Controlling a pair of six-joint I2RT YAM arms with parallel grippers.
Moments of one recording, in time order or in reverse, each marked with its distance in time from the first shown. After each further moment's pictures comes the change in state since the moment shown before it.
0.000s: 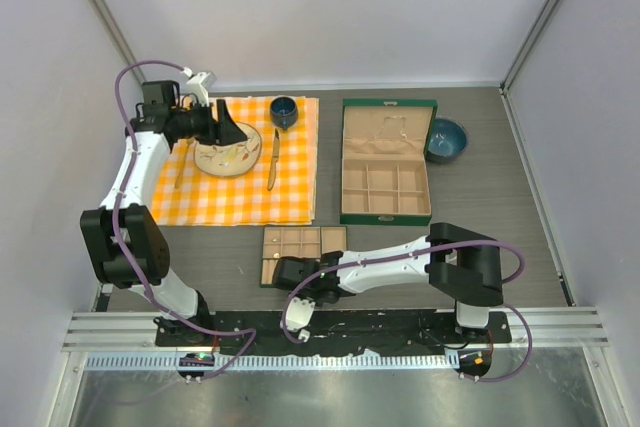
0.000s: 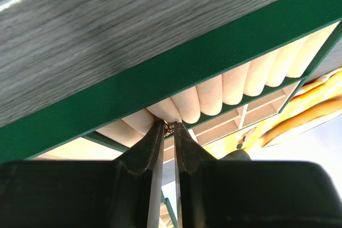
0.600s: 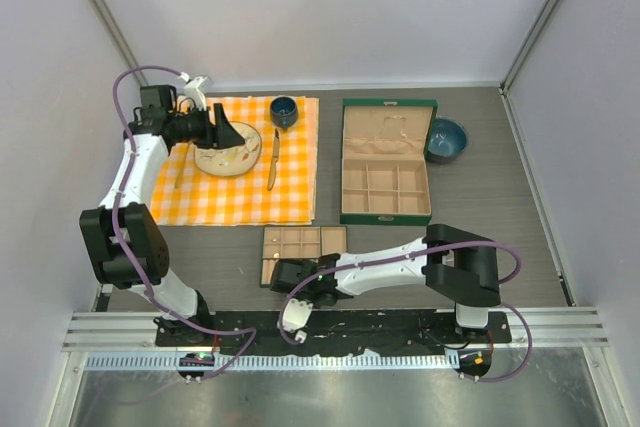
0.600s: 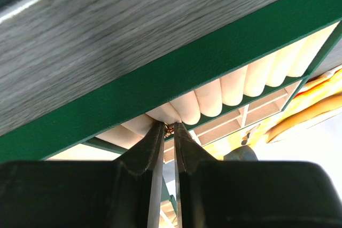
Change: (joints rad) left arm 0.028 0.000 -0.031 0.007 0.025 0.000; right arm 0.016 0.014 0.008 0.001 0.024 0.043
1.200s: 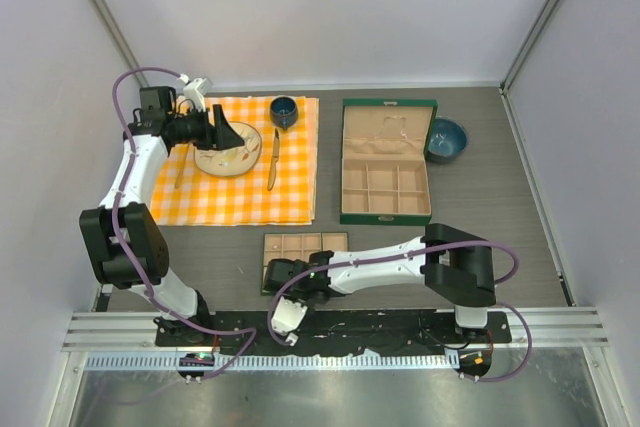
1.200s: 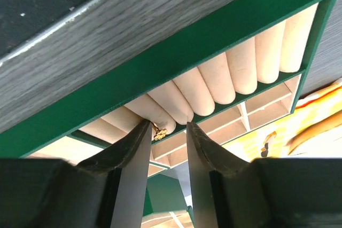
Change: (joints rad) left arm 0.006 0.000 -0.016 0.001 0.006 0.000; right arm 0.009 0.024 0.097 -0.124 -0.061 0.117
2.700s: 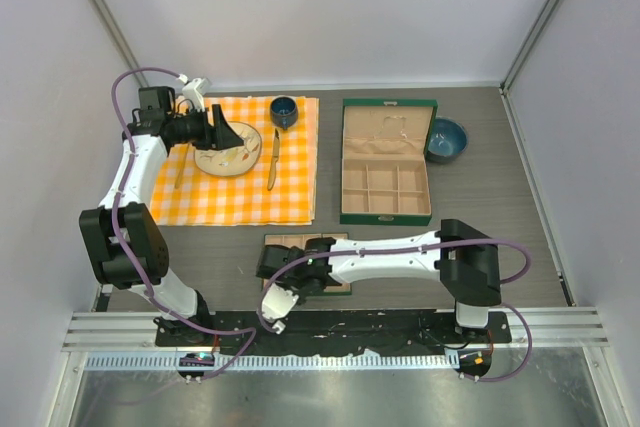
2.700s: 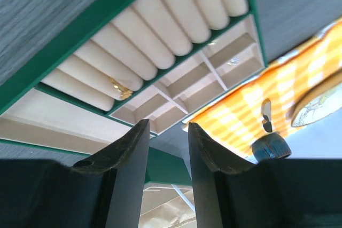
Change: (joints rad) left arm 0.005 0.000 0.000 0.000 -0.003 0.000; right arm -0.023 -0.032 0.130 -0.151 0.003 0.090
